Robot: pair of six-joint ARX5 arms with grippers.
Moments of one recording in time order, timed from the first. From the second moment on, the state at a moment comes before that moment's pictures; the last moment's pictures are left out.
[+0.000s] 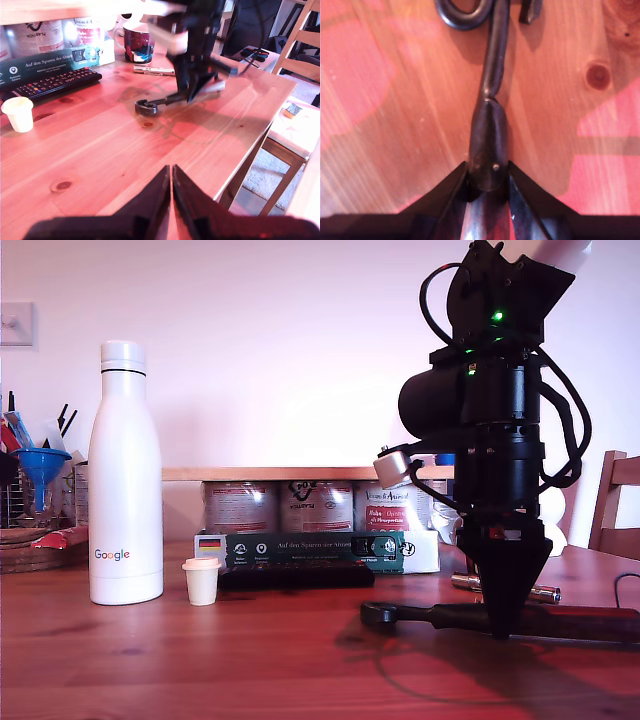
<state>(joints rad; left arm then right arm) -0.66 0.00 0.06 -0.33 0.26 -0.13 0.47 1.94 1.29 -0.90 -0.01 -0.86</state>
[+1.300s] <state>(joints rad) -0.66 0.00 0.06 -0.33 0.26 -0.13 0.51 1.96 1.30 -0.86 -0.02 -0.78</state>
